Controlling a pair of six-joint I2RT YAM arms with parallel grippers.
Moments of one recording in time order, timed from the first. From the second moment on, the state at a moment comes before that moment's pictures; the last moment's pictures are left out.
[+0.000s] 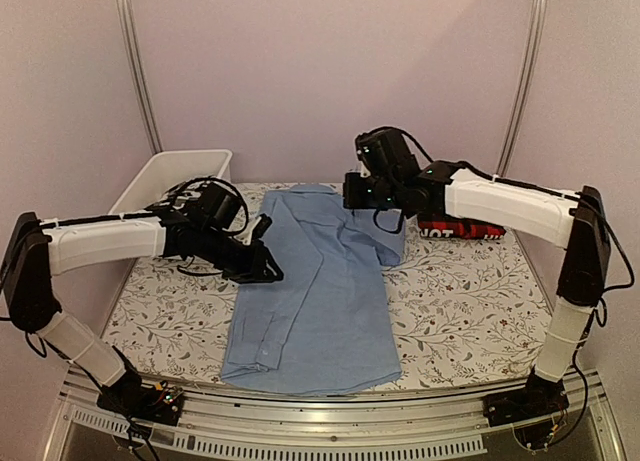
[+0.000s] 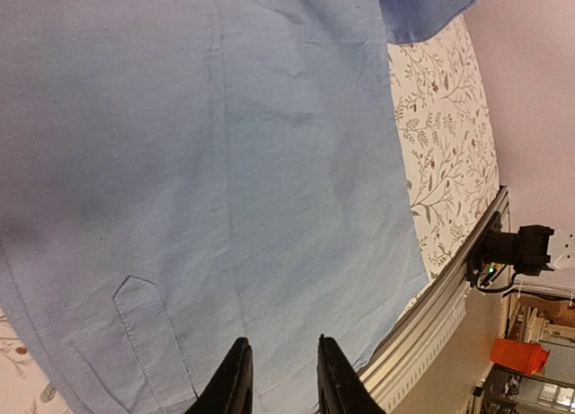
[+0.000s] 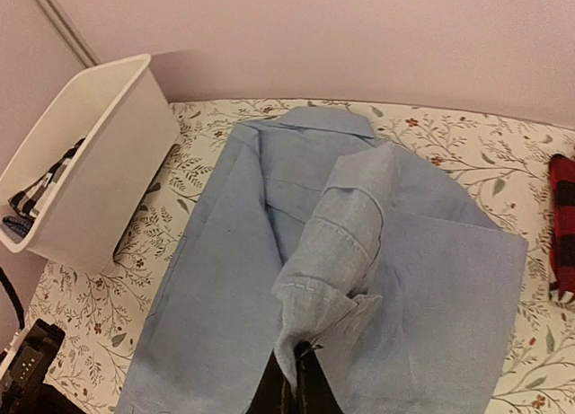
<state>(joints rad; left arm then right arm) -0.67 1.51 1.01 -0.43 0.41 -0.55 0.79 1.73 1.52 -0.33 0.30 0.52</state>
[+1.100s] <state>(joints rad) -0.55 1.45 0.84 -0.33 0.41 -0.64 0.86 2.22 1.64 -0.23 -0.21 0.63</state>
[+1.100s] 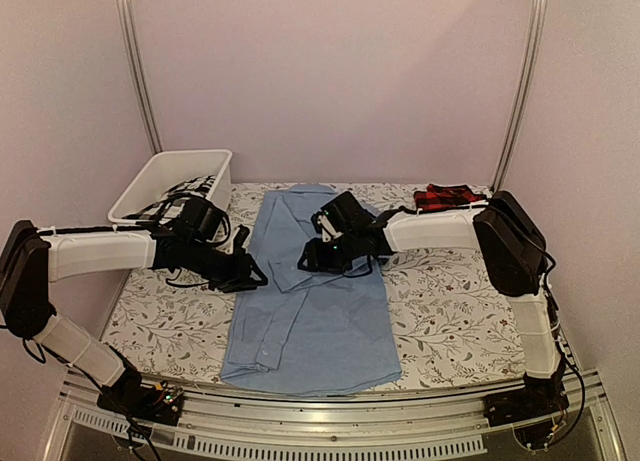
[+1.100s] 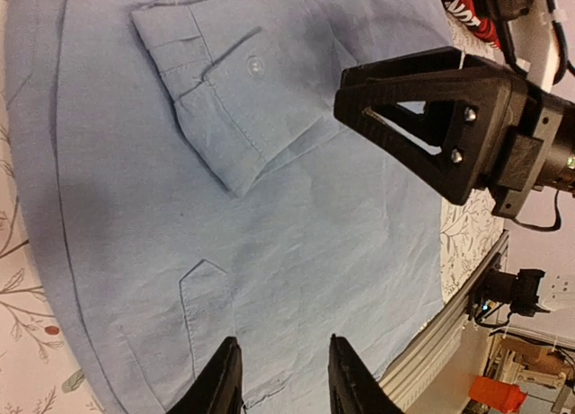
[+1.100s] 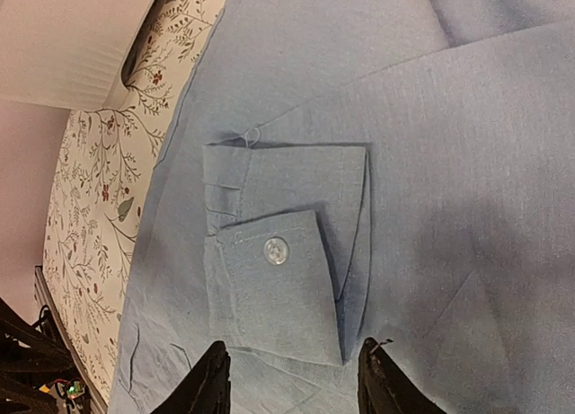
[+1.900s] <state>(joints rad) -0.53 1.43 0.83 -0.33 0.41 -0.64 0.86 2.26 1.56 -0.09 -0.27 0.76</state>
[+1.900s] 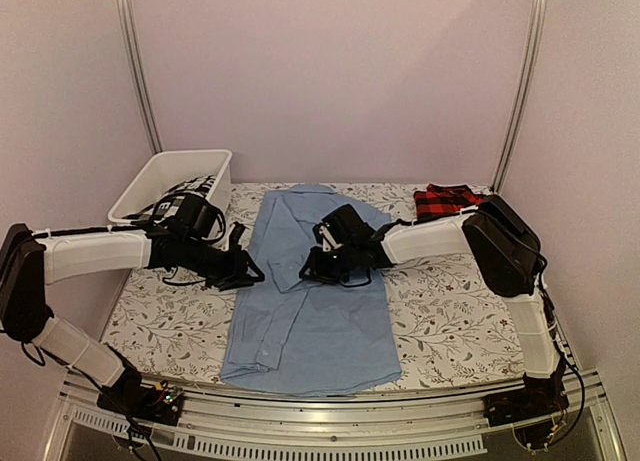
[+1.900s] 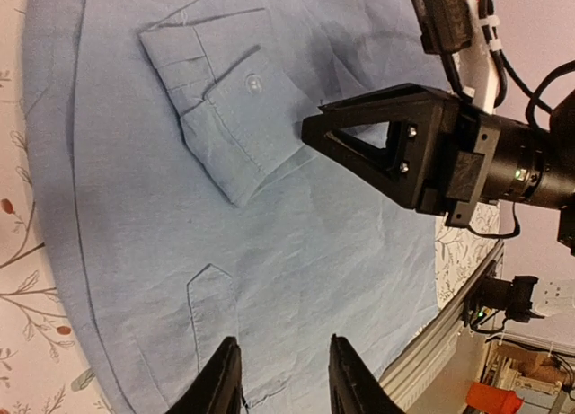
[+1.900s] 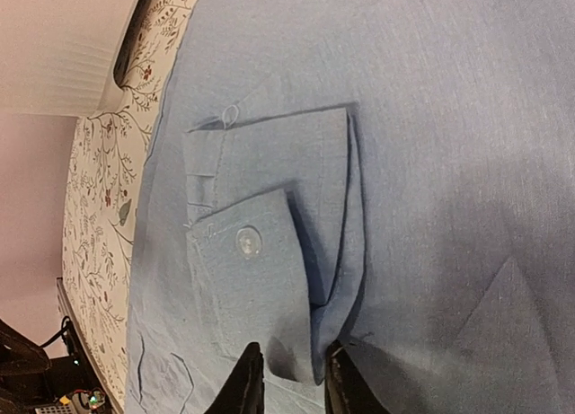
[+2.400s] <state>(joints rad) -0.41 1.38 0.73 -0.24 0.52 -0.70 0.96 2.27 1.71 -0.08 -0.25 0.69</state>
